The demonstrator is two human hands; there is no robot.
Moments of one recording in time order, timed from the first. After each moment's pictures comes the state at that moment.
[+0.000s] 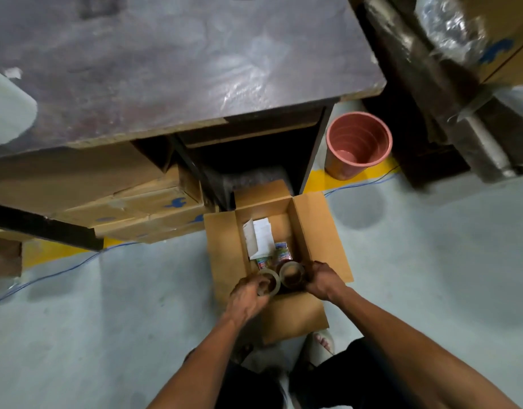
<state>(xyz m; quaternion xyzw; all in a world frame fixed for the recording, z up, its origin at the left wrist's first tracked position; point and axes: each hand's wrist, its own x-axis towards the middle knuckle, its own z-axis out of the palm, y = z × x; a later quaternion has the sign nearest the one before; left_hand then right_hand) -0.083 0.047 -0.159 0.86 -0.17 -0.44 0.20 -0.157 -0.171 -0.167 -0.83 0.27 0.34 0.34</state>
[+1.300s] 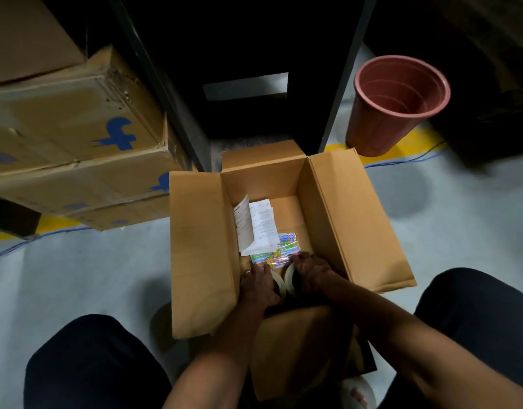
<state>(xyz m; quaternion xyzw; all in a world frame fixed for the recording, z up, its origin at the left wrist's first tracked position) -0.074 -0.001 -0.497 0.89 -0.20 -0.40 -0.04 -0.111 -0.162 -0.525 -0.92 0.10 0.38 0.08</state>
